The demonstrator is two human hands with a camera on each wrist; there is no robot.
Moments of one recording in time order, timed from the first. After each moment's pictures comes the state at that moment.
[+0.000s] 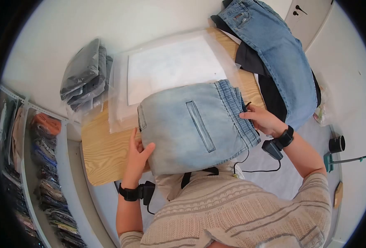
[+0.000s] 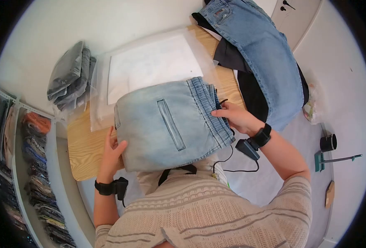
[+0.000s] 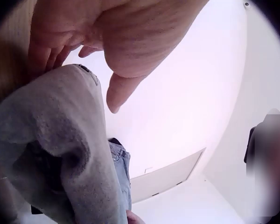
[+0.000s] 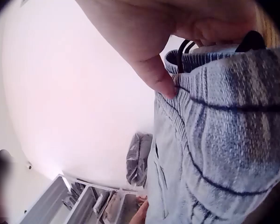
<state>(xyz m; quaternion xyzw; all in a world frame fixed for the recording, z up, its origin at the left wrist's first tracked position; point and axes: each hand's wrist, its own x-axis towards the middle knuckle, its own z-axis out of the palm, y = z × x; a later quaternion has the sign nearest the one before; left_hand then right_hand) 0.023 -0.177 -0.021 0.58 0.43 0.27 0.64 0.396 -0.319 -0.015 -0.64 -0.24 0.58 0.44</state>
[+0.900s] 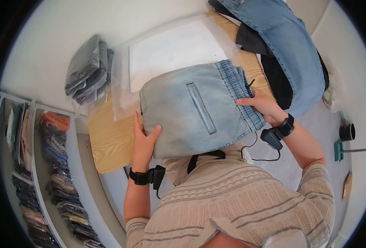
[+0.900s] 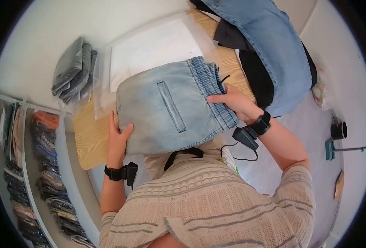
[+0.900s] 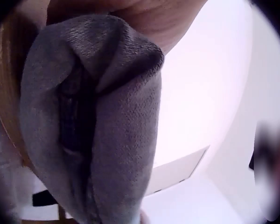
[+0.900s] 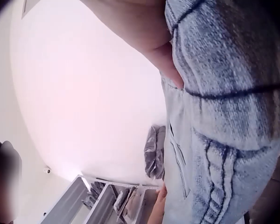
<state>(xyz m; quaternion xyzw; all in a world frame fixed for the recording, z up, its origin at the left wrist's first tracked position) 0.037 -0.187 -0.032 0.59 0.44 0.32 0.60 0.367 -0.327 -0.025 -0.56 -0.26 0.58 0.54</state>
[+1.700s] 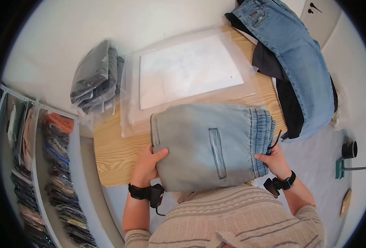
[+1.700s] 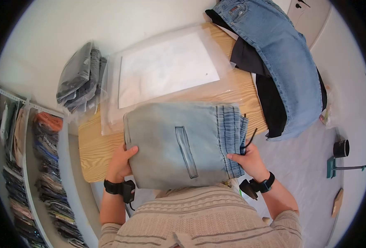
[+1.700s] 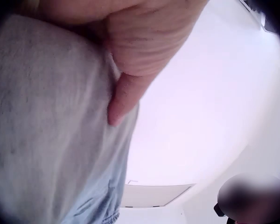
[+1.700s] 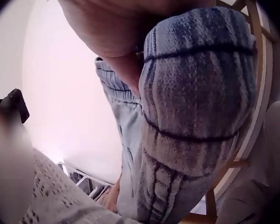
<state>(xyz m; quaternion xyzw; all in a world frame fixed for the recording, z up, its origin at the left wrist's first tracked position) 0.031 -0.154 -0.025 0.40 0.41 0.20 0.79 0.338 -0.382 -0.061 -0.58 -0.26 0.48 0.60</state>
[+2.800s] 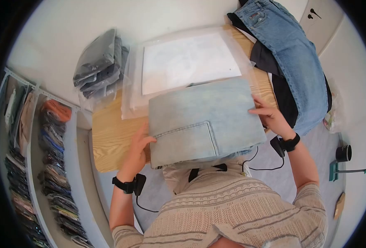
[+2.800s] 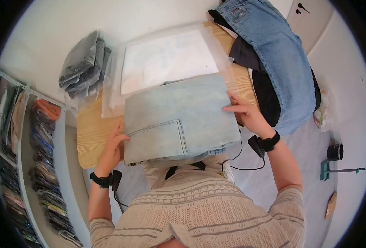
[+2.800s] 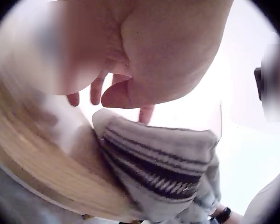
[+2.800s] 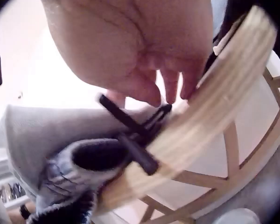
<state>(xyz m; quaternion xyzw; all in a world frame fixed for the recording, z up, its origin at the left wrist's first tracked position) -0.038 -0.156 -0.034 0.92 0.27 0.17 0.21 0.393 -0.332 -0.047 -0.56 -0.56 0.37 0.48</state>
